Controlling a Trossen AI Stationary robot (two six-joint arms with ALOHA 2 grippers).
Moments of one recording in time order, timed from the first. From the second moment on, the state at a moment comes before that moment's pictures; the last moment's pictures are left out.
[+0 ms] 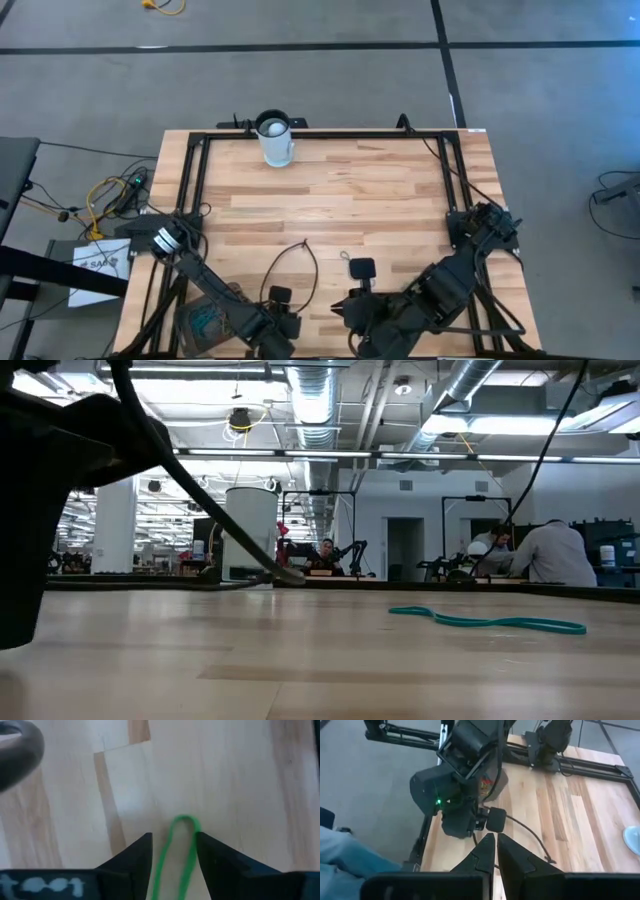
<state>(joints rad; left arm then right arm) -0.74 2.11 1.49 -0.74 -0.25 -0.53 0.73 2.00 2.26 -1.10 0.55 0.31</state>
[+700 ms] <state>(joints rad) -0.73 2.13 1.49 -0.68 -0.18 -0.59 0.73 2.00 2.26 -1.11 0.55 0.31</state>
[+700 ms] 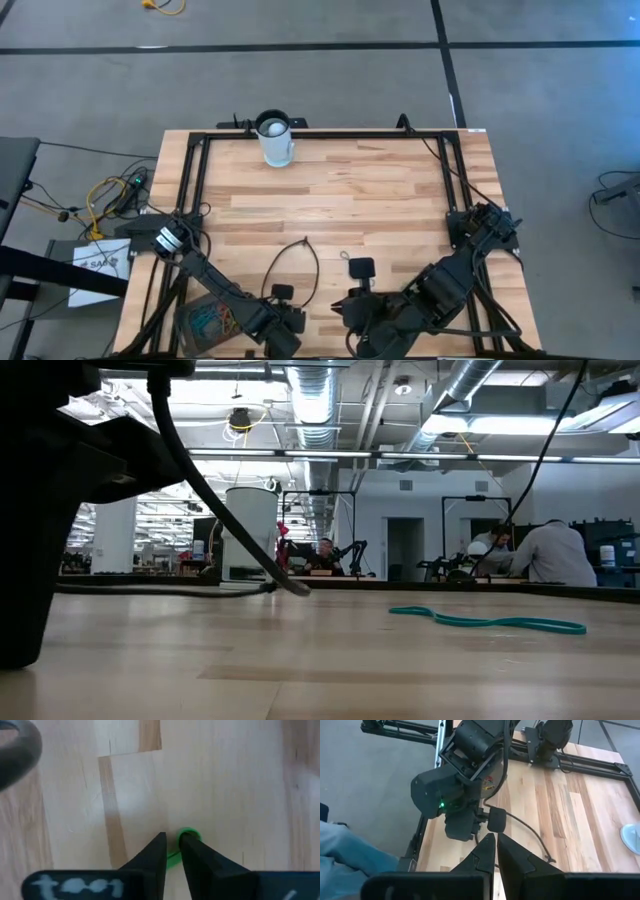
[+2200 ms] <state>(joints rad) -1.22 1.74 1.35 -1.32 -0.37 -1.80 0.75 2.00 2.26 -1.19 0.55 0.42</state>
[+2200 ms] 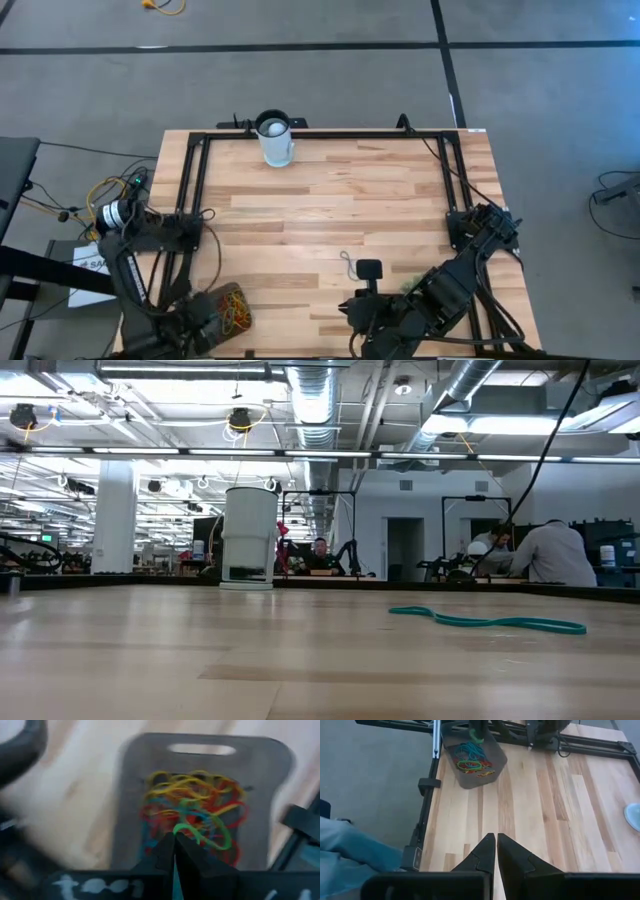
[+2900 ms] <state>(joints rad) -1.14 1.74 1.14 -1.01 -0.29 -1.57 0.59 2.00 2.14 -1.21 0.32 0.44</state>
